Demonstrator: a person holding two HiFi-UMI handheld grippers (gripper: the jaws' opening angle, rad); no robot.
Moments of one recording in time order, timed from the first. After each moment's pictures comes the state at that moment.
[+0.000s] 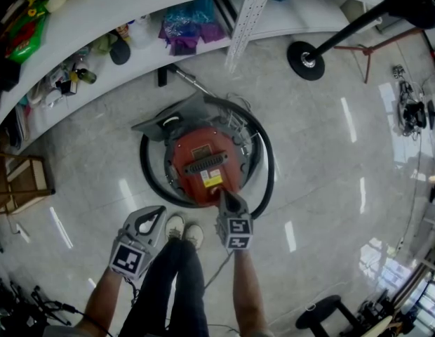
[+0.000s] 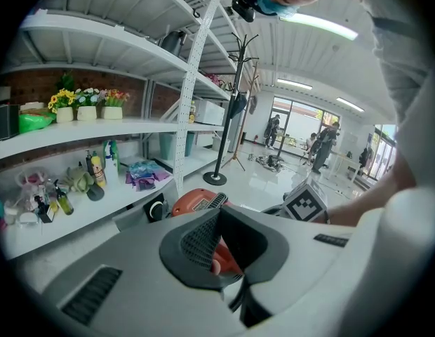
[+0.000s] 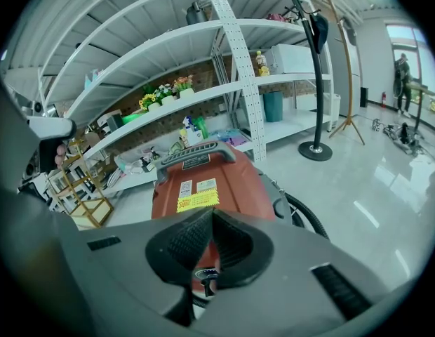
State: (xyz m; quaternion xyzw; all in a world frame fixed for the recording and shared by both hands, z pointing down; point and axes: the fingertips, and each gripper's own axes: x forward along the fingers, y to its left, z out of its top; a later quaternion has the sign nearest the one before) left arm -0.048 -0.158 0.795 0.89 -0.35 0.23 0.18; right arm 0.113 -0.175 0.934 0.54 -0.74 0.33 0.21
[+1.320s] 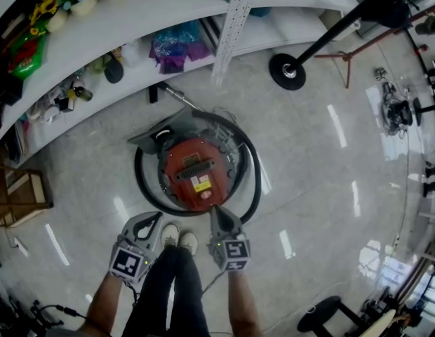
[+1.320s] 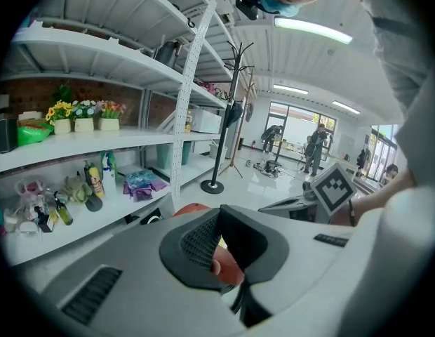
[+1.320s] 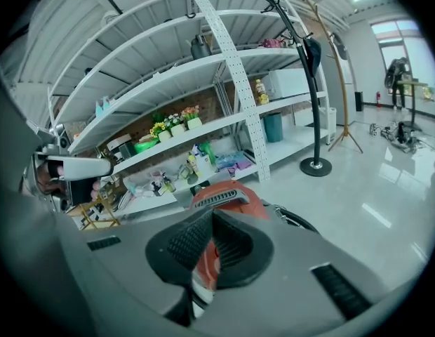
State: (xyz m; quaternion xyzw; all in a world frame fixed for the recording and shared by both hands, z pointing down) left arm -0.036 -0.154 0.753 0.90 -0.35 0.21 0.17; right arm 0.108 -0.152 0.826 0.55 -0.76 0.31 0.14
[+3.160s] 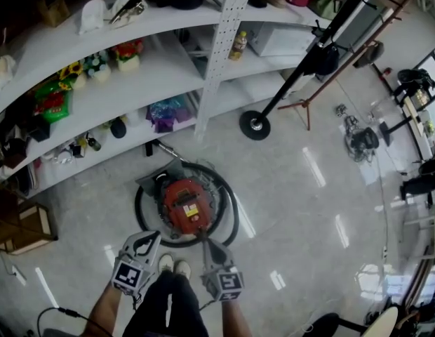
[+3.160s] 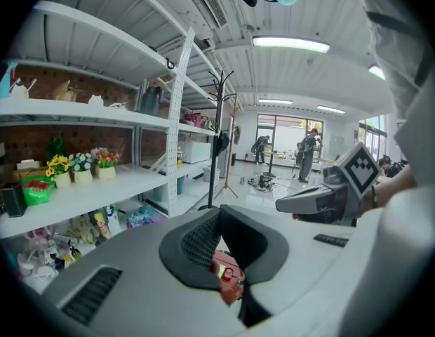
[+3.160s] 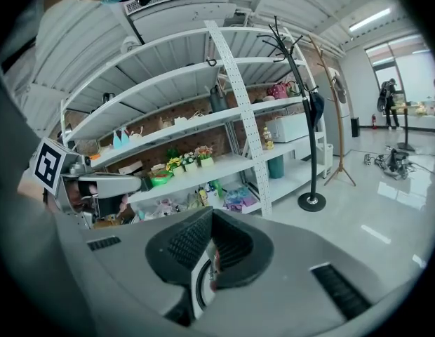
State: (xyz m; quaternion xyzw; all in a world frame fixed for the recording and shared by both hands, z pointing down) left arm -0.045 -0.130 0.571 0.92 -0.35 0.18 0.09; right arm 0.090 -0.095 0.597 0.58 -0.77 0.25 0.09
